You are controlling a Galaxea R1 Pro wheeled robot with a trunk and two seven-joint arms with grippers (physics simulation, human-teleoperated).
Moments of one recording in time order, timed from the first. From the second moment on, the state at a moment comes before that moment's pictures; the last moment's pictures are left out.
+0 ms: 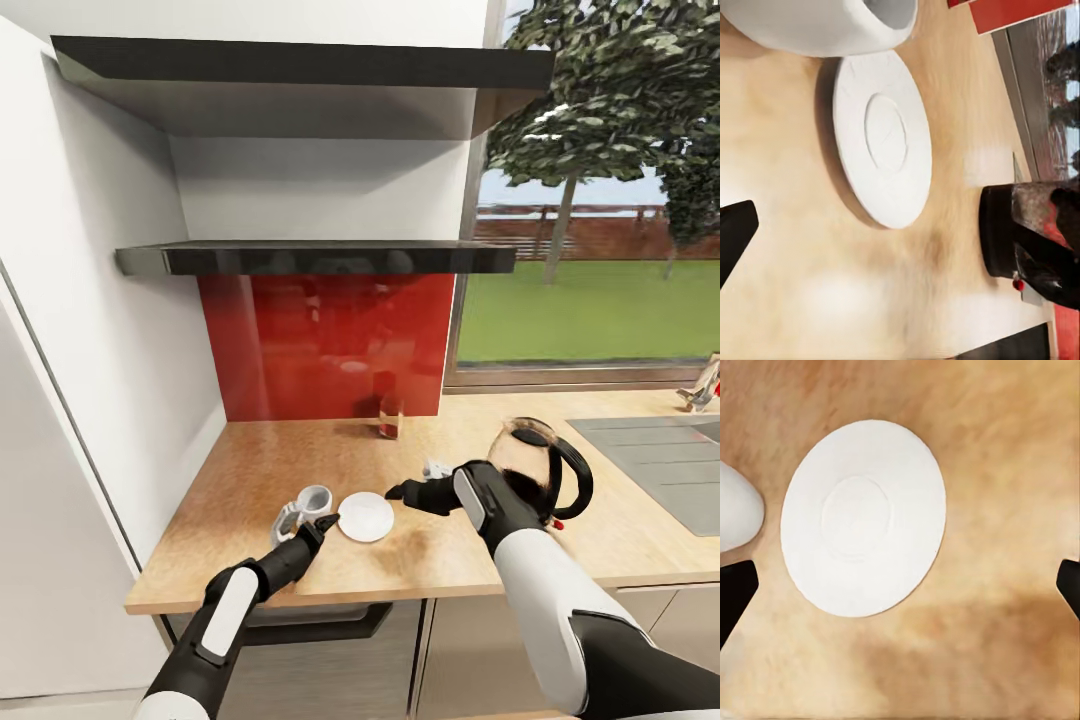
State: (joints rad) left arm -0.46 -0.17 0.11 -0.90 0.81 0.54 -0.15; right arm -0.92 0.12 -0.18 -0.53 -0.04 0.85 0.27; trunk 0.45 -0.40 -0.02
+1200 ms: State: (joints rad) left arm -0.90 0.25 -0.18 -0.92 1.15 1.02 -0.14; right arm -0.89 0.08 -0.18 -0.41 -0.21 0.65 0.57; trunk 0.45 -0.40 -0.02
